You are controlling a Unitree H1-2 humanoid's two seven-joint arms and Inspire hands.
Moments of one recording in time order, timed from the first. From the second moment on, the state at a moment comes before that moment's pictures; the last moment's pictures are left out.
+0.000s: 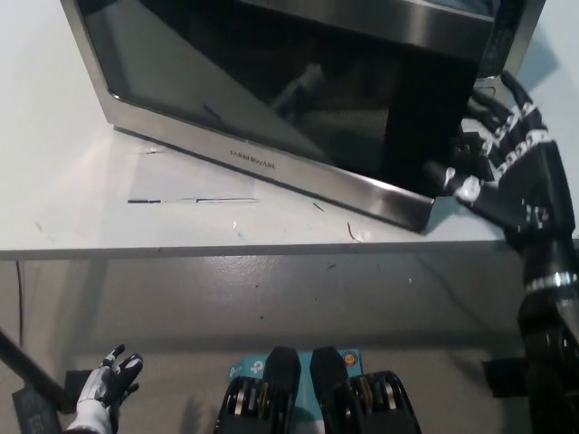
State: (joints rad) left_arm -0.27 0.15 0.22 0.79 -0.13 0.04 0.01; right_arm -0.34 -0.07 -0.02 -0.23 0.23 0.22 -0.03
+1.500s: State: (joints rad) left_arm -0.27 0.15 0.21 0.80 -0.13 0.03 0.01; right_arm -0.08 -0.10 0.07 -0.43 0.29 0.29 0.05
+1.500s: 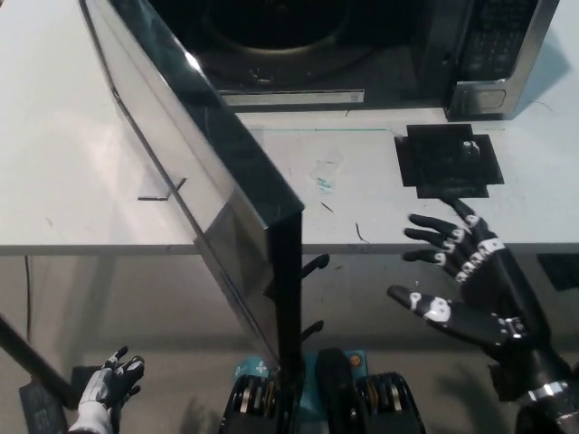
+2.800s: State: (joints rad) left_arm -0.29 0.14 0.23 0.84 -0.13 0.01 0.02; right_arm -0.13 -0.12 -0.32 0.53 0.18 -0.06 -0.14
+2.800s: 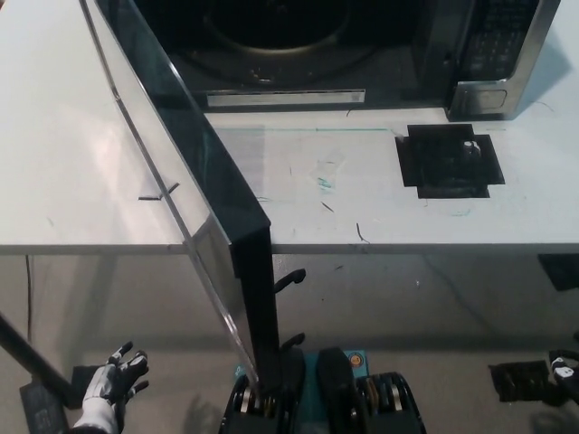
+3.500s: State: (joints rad) left_arm -0.29 0.14 0.23 0.84 -0.13 0.01 0.02; right_arm -0.12 -0.09 -0.32 0.50 0.18 -0.07 -0.16
